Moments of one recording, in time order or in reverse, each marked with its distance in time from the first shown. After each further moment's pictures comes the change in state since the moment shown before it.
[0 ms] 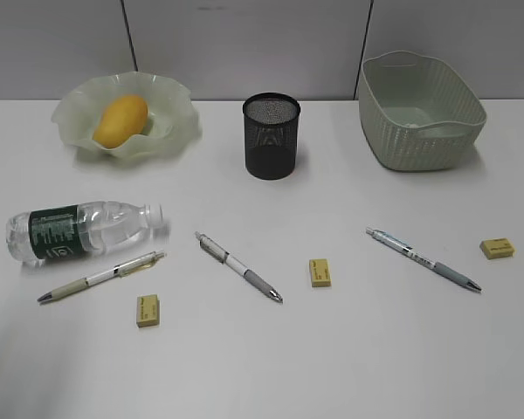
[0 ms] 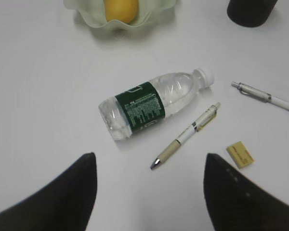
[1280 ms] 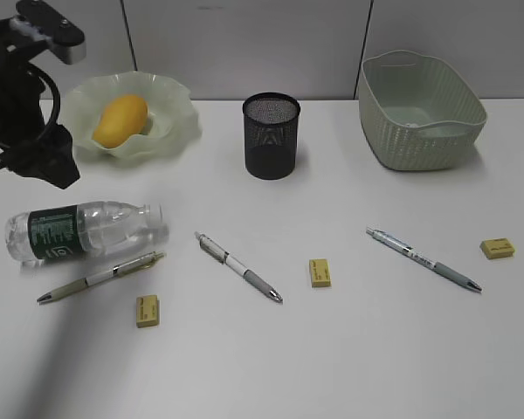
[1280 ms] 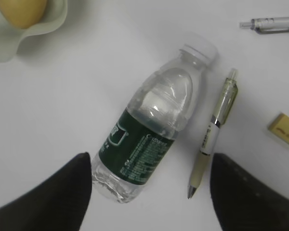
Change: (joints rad) left arm -0.184 0.873 -0.634 0.203 0.262 0.235; right arm 0.000 -0.005 0.000 -0.004 0.000 -0.002
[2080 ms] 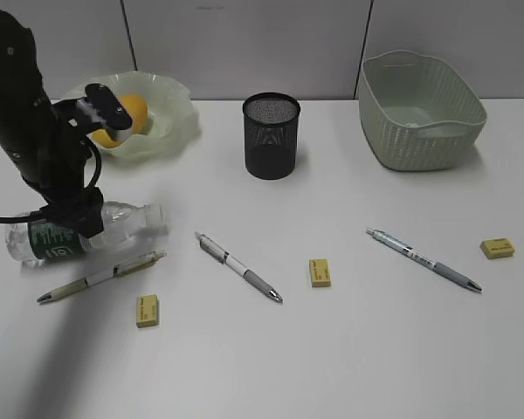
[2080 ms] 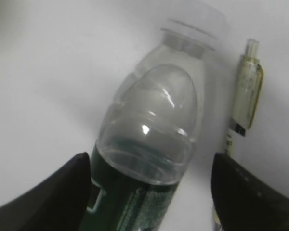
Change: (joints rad) left arm -0.002 0.255 -0.016 0.010 -0.083 0.187; right arm 0.000 0.000 0.000 -0.001 0.000 0.000
